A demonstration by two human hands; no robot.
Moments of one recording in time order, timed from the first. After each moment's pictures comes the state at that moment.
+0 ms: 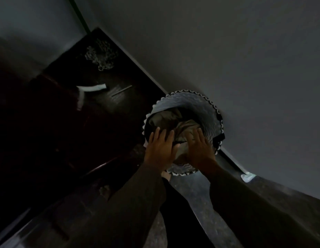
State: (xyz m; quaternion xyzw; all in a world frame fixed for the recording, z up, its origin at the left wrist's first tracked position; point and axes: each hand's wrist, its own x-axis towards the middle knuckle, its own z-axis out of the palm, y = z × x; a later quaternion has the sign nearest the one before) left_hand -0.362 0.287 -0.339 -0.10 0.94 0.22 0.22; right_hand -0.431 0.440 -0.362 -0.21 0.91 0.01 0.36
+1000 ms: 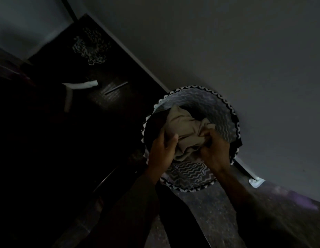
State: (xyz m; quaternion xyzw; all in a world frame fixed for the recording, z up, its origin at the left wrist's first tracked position) left_hand -0.382 0.280 -0.413 -0.35 0.67 0.64 0.14; right_hand -0.448 0.430 -0.387 -0.02 0.91 -0.38 0.16
